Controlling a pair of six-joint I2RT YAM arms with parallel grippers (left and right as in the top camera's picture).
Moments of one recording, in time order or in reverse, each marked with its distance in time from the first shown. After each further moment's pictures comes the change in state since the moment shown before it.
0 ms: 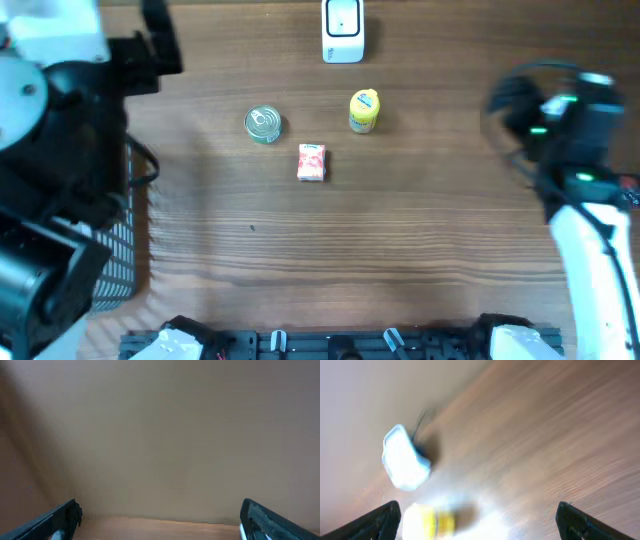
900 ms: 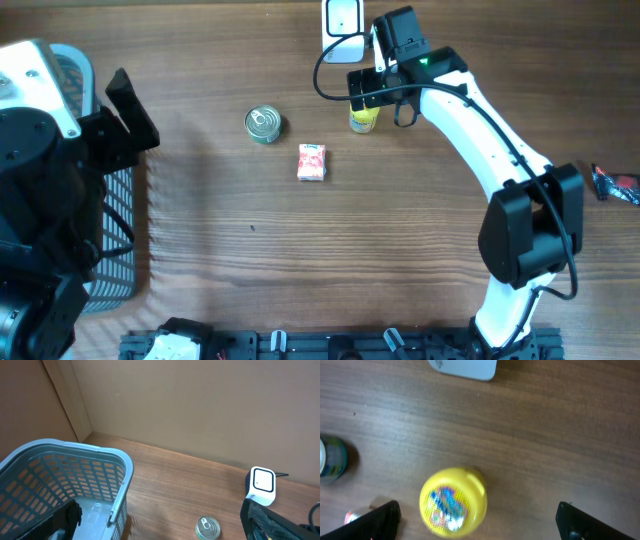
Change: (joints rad) left arm 0.177 -0.129 -0.130 -0.386 0.101 -0.322; right arm 0.483 0.755 0.712 -0.380 0.161 -0.499
